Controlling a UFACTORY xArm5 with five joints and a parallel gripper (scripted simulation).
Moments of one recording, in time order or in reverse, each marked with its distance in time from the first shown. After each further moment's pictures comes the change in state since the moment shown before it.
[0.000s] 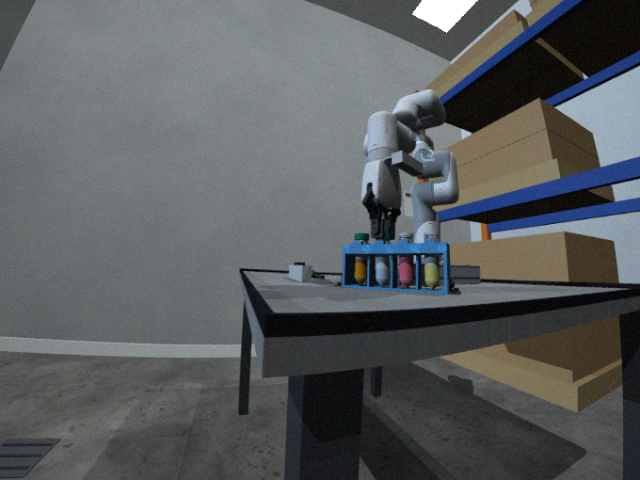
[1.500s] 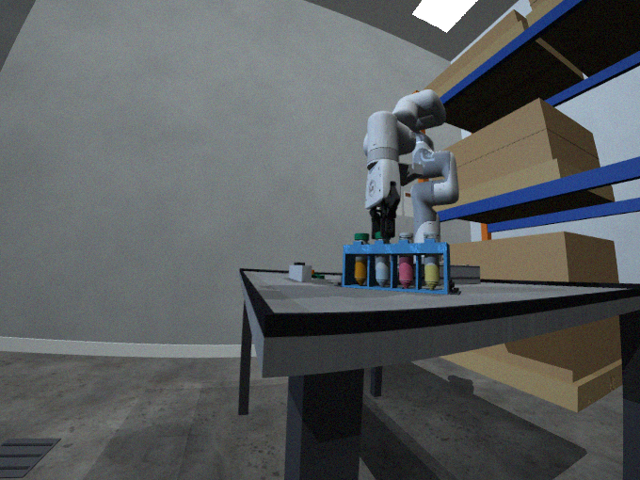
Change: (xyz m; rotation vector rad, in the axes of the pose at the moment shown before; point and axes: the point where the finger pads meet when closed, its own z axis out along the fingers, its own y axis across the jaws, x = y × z) arm 0.000 0.000 0.000 0.002 0.001 -1.054
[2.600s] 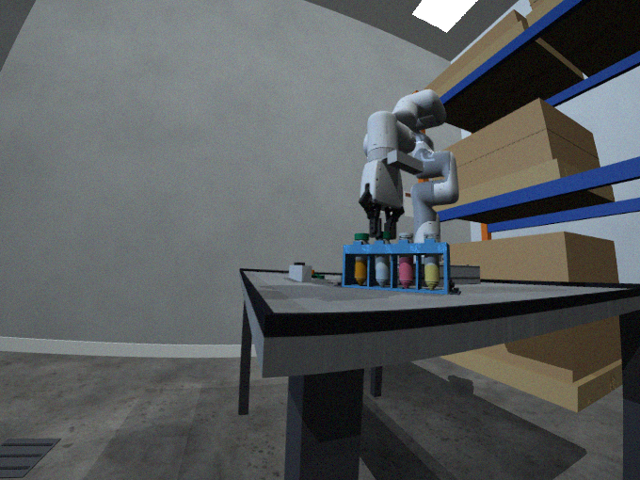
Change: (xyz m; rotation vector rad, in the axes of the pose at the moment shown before) arm 0.000 0.000 0.000 0.002 0.000 1.181
